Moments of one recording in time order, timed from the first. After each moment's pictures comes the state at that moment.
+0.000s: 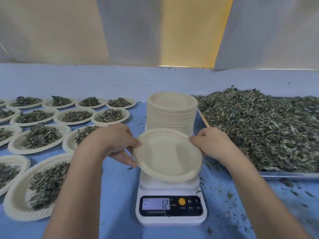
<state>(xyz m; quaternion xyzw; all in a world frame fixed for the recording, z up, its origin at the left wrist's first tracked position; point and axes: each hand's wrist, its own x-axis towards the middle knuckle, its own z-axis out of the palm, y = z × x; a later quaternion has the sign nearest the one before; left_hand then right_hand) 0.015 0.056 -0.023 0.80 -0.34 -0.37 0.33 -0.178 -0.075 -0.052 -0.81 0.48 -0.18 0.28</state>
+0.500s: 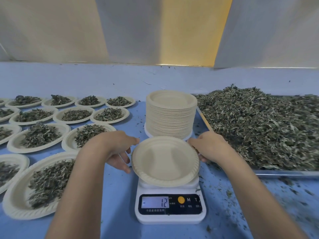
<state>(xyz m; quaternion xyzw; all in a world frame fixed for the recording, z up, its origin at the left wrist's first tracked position) 0.016 0.049 -0.037 0.85 -0.29 -0.38 0.24 -0.175 -0.089 -0.074 -0.78 0.51 -0.17 0.32</state>
